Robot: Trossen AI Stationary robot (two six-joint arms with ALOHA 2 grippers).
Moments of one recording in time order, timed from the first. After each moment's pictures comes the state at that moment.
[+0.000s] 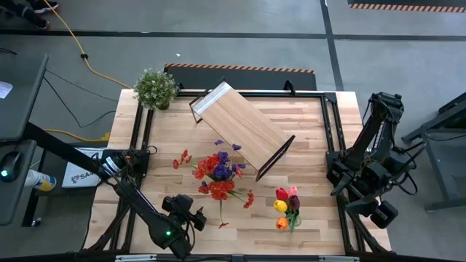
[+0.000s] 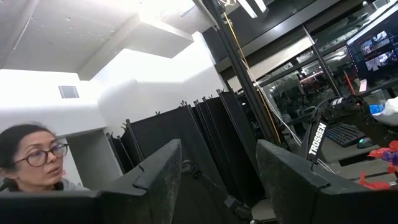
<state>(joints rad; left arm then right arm) -0.88 1.99 1.36 -1.13 -0.70 -2.09 1.20 0.92 0.67 0.90 0.73 0.02</state>
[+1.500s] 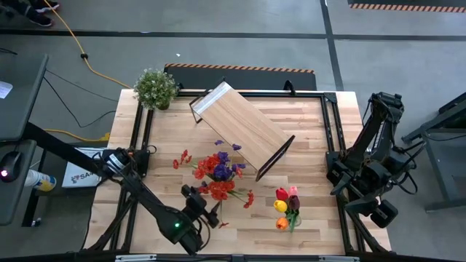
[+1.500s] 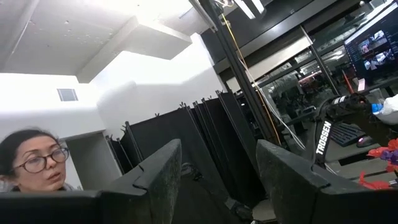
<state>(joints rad) -0.79 1.98 1.36 -0.90 -1.24 -1.57 1.20 0.92 0.67 0.90 0.73 0.03</state>
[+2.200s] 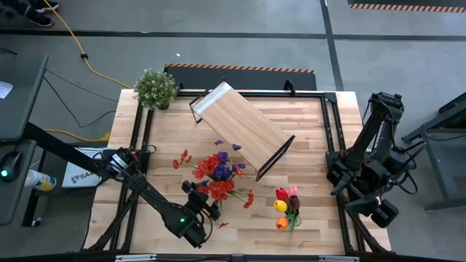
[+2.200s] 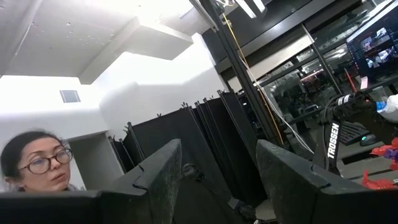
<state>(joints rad) -0.75 2.00 1.31 -0.89 -1.22 -1.61 1.20 0.92 0.67 0.90 0.73 0.04</state>
